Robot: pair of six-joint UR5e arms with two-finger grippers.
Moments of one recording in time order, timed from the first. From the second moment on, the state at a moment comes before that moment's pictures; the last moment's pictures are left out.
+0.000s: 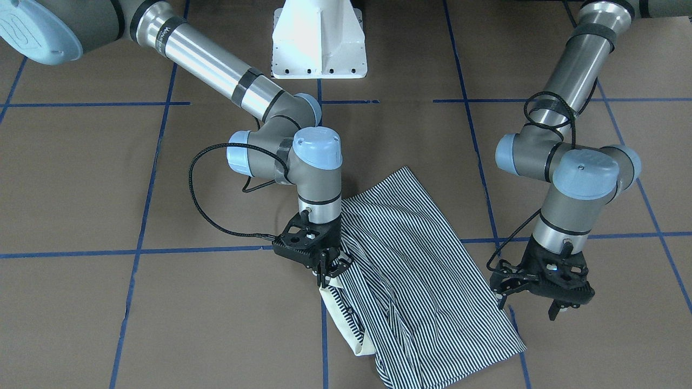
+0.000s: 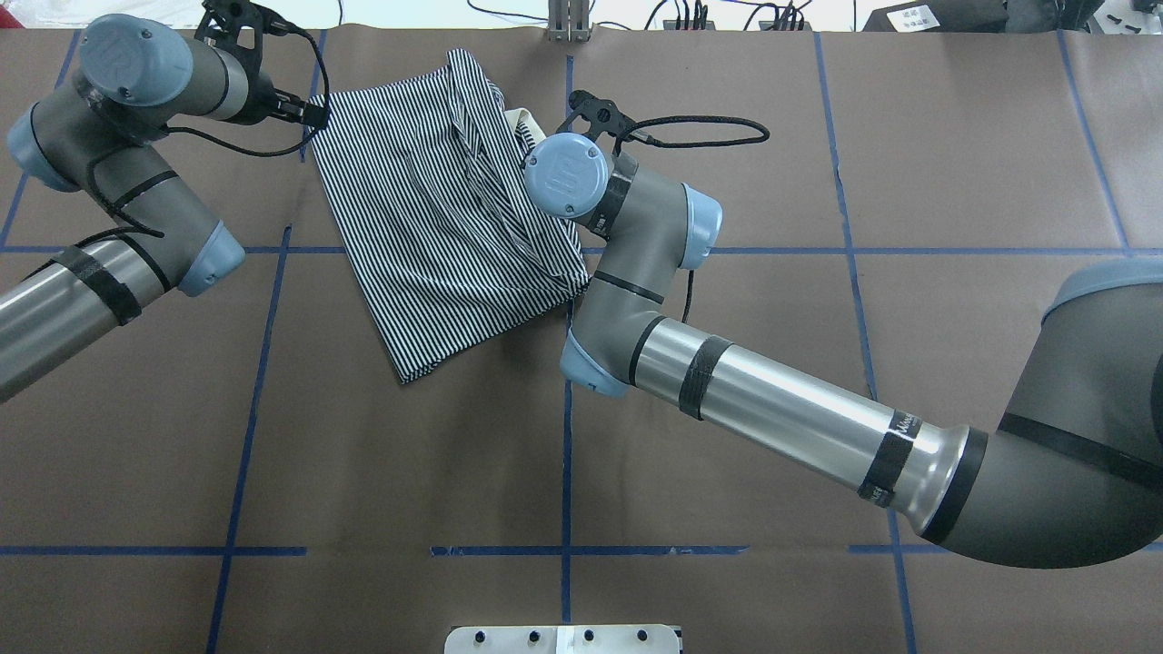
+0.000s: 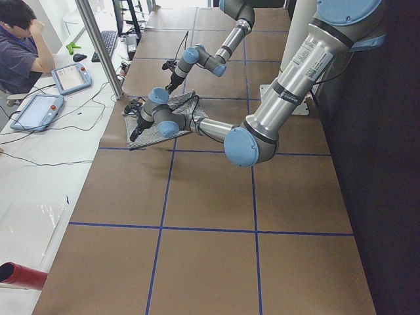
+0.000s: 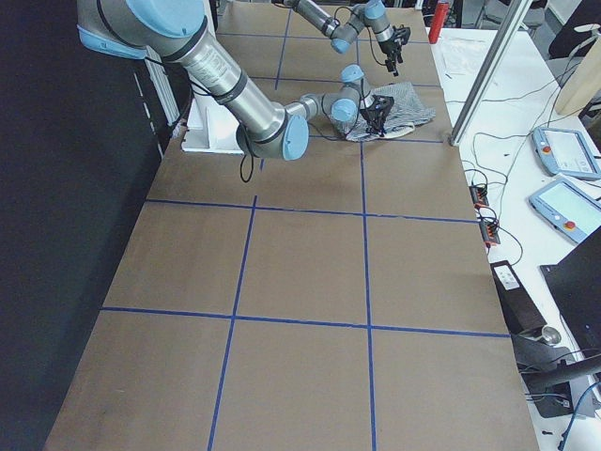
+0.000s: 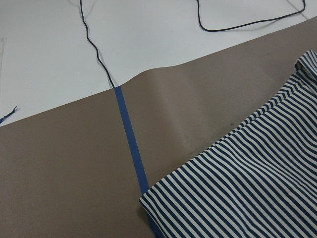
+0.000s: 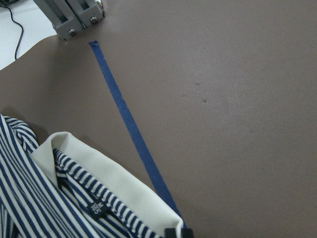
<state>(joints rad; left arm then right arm) -0.95 -2.18 -1.13 -2.36 -1.75 -0.64 0.59 -0.51 0.88 -1.03 1.46 1.70</state>
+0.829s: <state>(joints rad) -0.93 -2.18 -1.15 -2.36 -1.75 -0.65 0.50 -0.90 1.44 -1.15 1.43 1.70</state>
